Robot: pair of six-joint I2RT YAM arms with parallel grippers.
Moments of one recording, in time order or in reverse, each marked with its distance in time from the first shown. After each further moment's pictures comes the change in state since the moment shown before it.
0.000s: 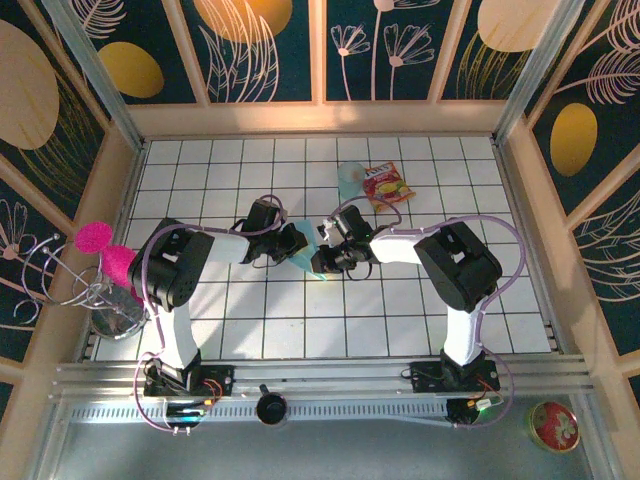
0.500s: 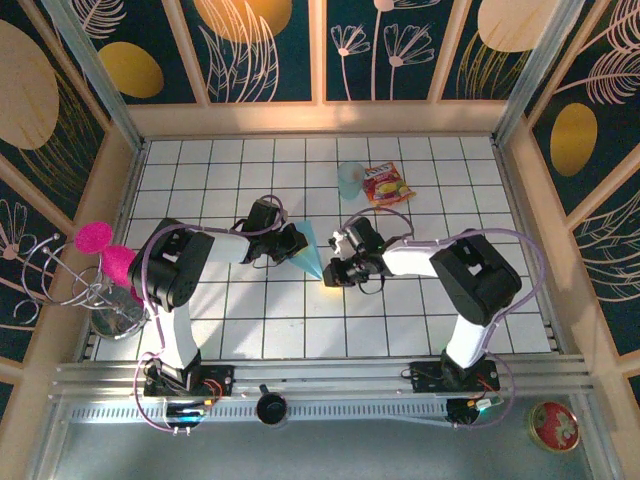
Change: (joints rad) left arm -0.001 0.000 0.002 -0.009 0.000 0.001; right arm 0.001 -0.143 -0.171 -0.031 0.003 0.000
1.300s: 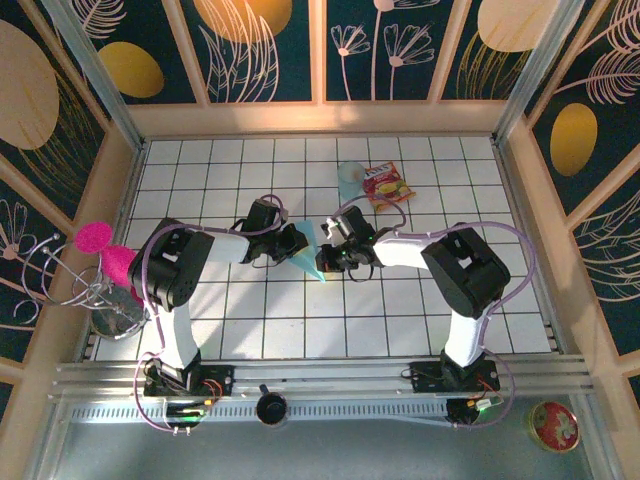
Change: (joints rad) left arm 0.003 0.000 0.000 0.012 0.029 0.023; right arm 0.011 0.084 0.134 0.045 0.100 0.031
